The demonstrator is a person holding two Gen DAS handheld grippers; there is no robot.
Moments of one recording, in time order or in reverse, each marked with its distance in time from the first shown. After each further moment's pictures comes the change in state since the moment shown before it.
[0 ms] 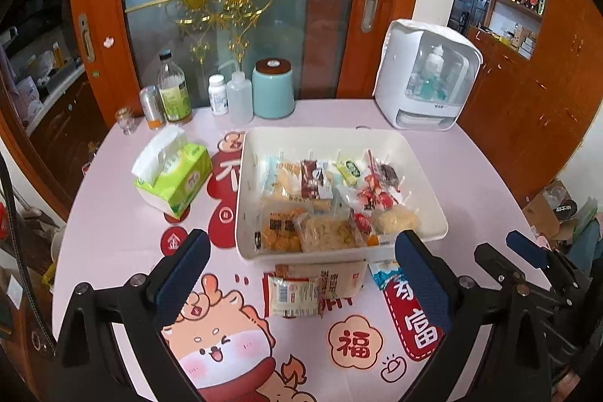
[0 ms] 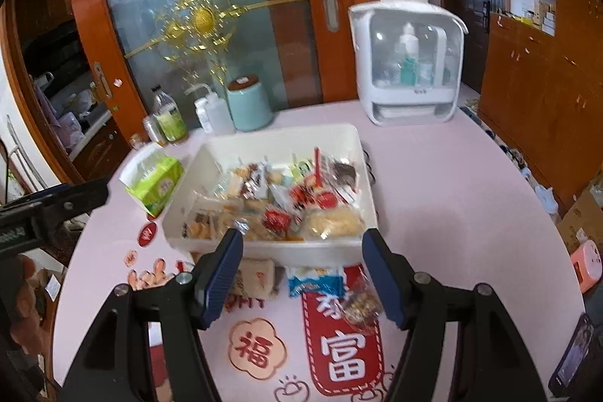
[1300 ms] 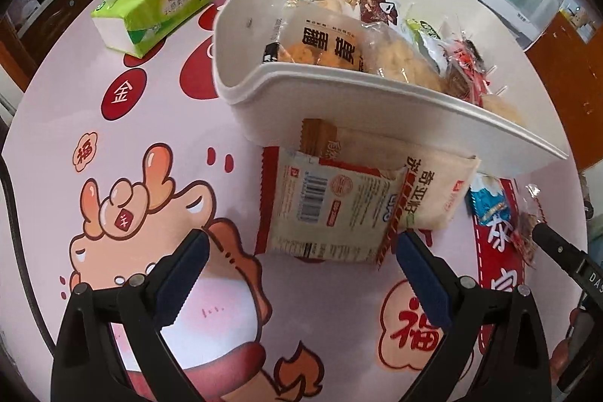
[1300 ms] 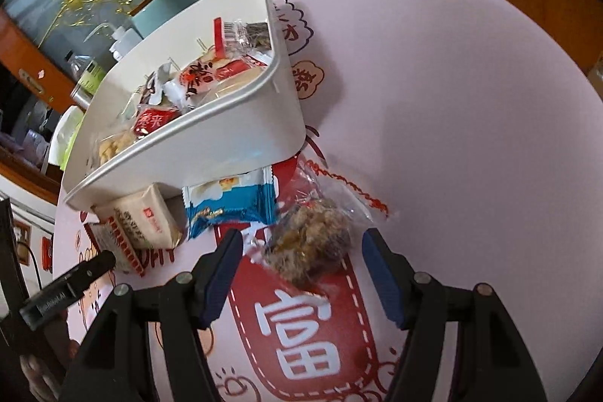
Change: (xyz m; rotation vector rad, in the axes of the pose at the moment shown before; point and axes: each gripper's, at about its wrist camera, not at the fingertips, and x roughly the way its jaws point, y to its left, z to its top) left arm 0.181 0.026 -0.113 -0.156 0.350 0.053; right arm 0.136 -0.083 -0.078 0.270 0.343 0.004
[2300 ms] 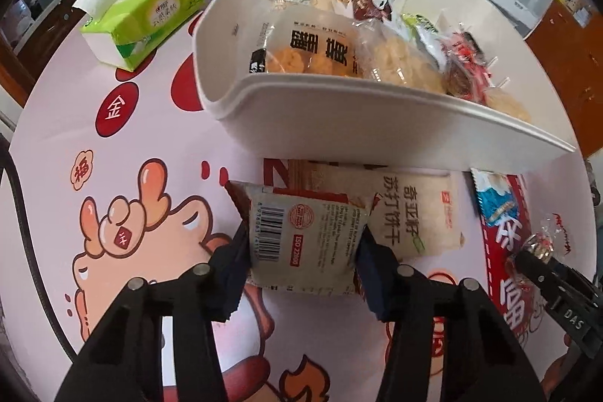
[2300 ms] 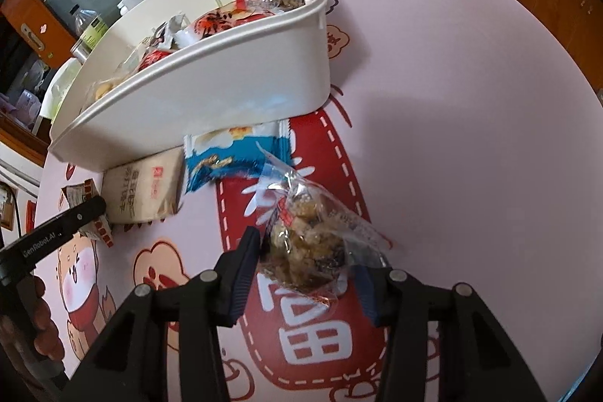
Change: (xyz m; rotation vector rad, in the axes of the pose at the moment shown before) left arm -0.003 -0.001 0.004 0.053 -0.009 0.014; right arm 0.006 0.015 -0.033 -0.113 0.054 -0.048
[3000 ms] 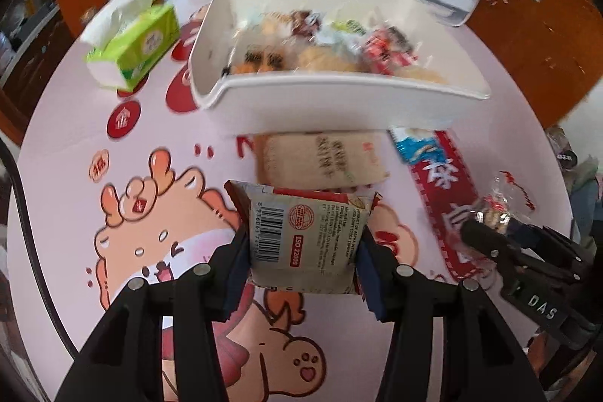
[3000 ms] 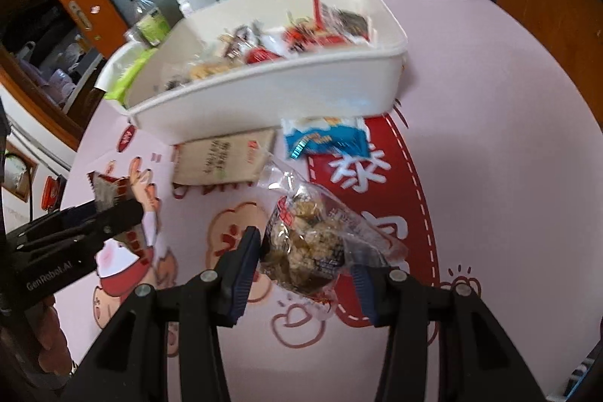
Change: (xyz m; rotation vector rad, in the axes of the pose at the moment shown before) left arm -0.079 -0.024 -0.042 0.135 -0.055 -0.092; right arm -0.057 0.059 -0.029 -0.103 -0.082 0.070
